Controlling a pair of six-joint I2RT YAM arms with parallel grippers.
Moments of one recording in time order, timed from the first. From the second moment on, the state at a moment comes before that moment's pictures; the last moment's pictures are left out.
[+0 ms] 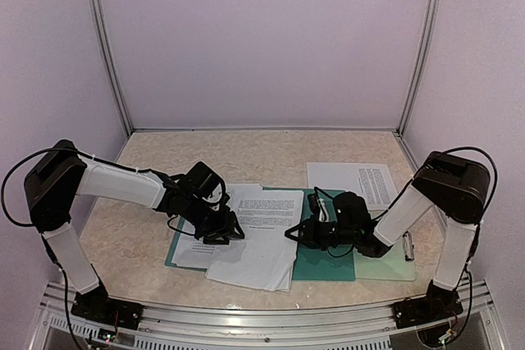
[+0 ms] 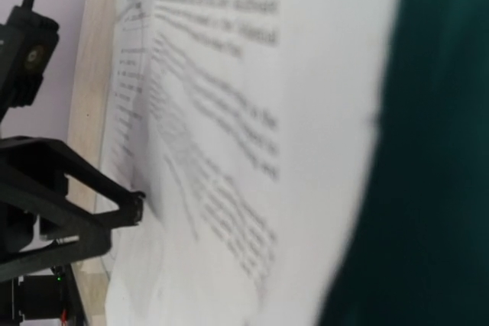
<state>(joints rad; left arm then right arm) -0.77 1.76 0.93 -0.25 0.38 -0.83 0.80 1.89 0.52 0.93 -0.37 1.04</state>
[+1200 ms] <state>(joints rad) -0.74 1.55 0.98 -0.34 0.28 -0.77 0.48 1.19 0.65 -0.41 -0.28 0.54</state>
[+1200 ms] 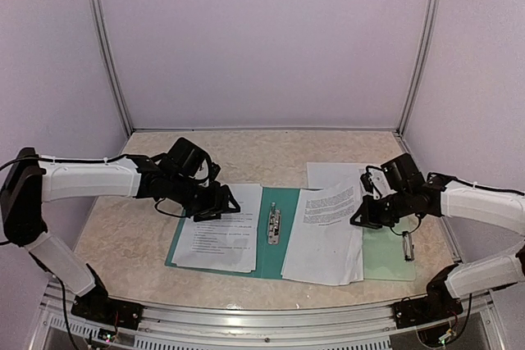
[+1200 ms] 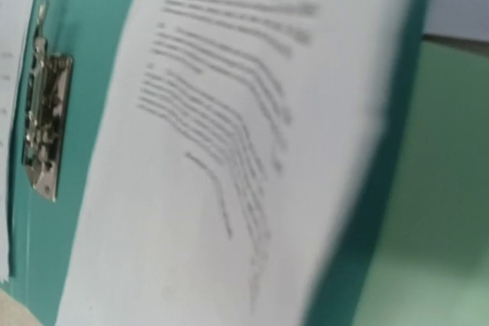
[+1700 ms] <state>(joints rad) -0.74 1.61 1.01 -0.34 0.29 -0.76 0.44 1.23 0.64 -0.26 -0.41 0.51</state>
